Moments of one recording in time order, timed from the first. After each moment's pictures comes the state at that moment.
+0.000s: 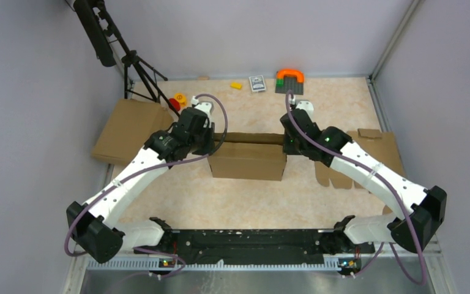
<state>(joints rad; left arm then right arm) -0.60 1.23 1.18 -0.75 -0.12 -0.37 0.76 1.27 1.23 -0.82 0.40 0.62</state>
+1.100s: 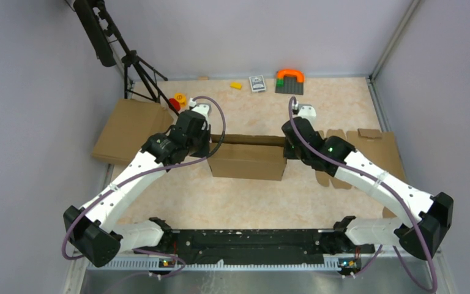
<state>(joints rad) -0.60 1.19 1.15 -0.76 -0.15 -0.37 0.80 1.20 1.14 -0.74 0.45 0.64</state>
